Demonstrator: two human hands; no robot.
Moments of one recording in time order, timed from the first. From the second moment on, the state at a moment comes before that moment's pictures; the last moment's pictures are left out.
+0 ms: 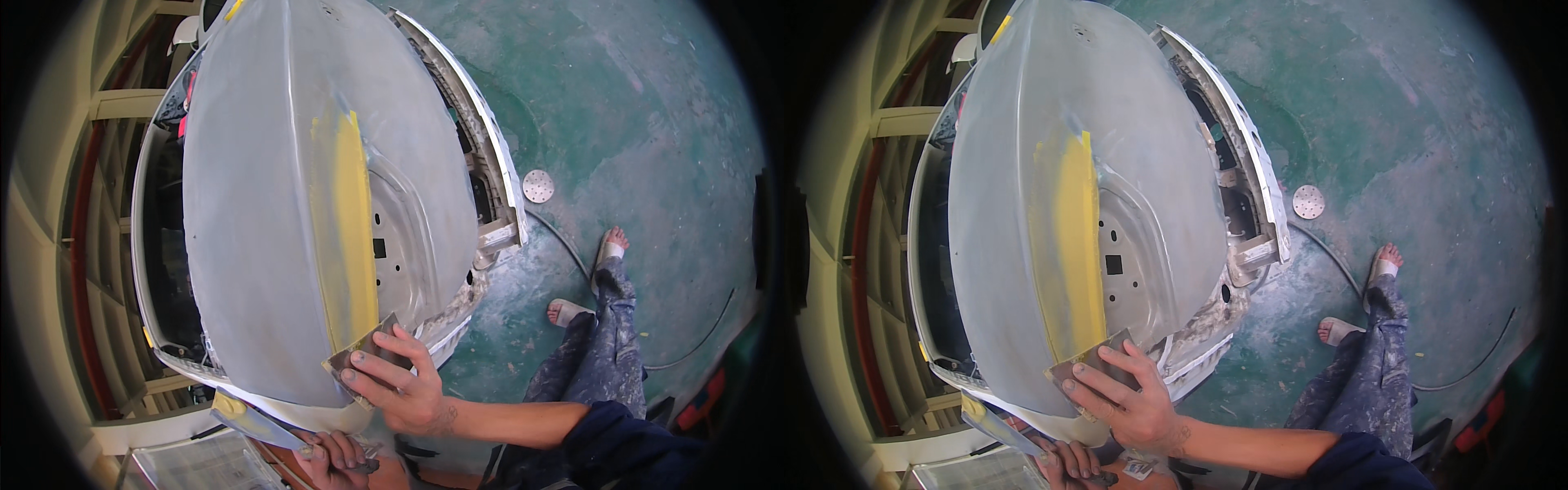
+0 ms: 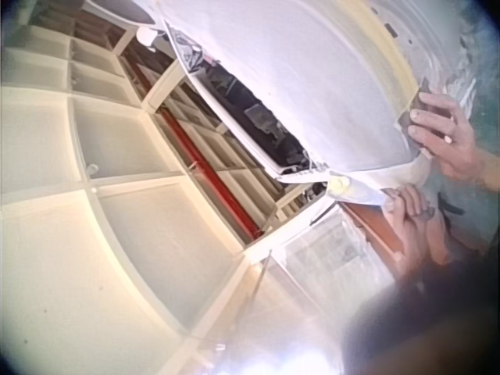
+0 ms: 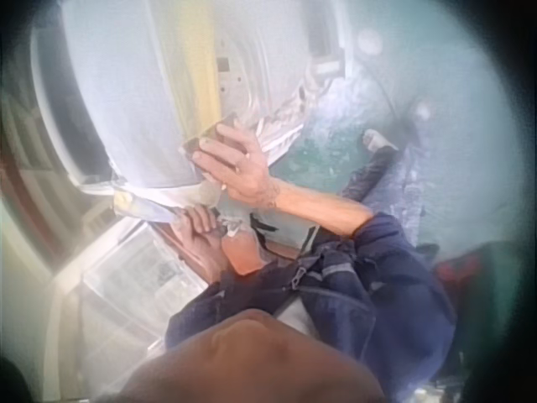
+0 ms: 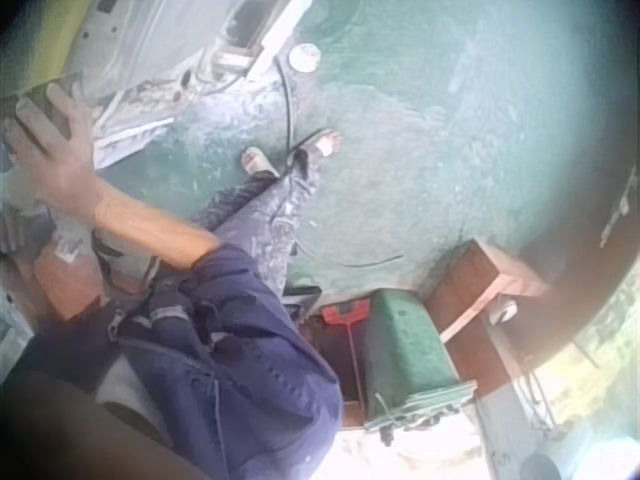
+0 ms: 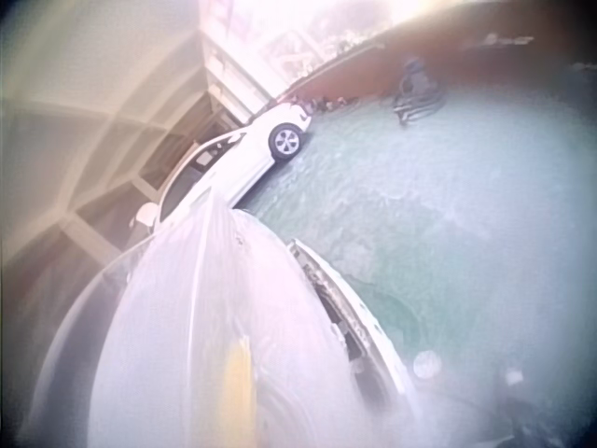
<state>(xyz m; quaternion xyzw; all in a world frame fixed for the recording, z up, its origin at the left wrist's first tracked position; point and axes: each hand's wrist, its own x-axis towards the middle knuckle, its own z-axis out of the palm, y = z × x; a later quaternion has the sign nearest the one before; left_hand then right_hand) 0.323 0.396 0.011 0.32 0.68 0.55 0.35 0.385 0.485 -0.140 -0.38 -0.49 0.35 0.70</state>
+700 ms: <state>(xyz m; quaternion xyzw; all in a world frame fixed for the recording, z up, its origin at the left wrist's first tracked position) 0.361 0.345 -0.045 0.33 0.49 0.42 0.69 0.590 0.475 0.015 -0.13 -0.55 0.69 0.45</state>
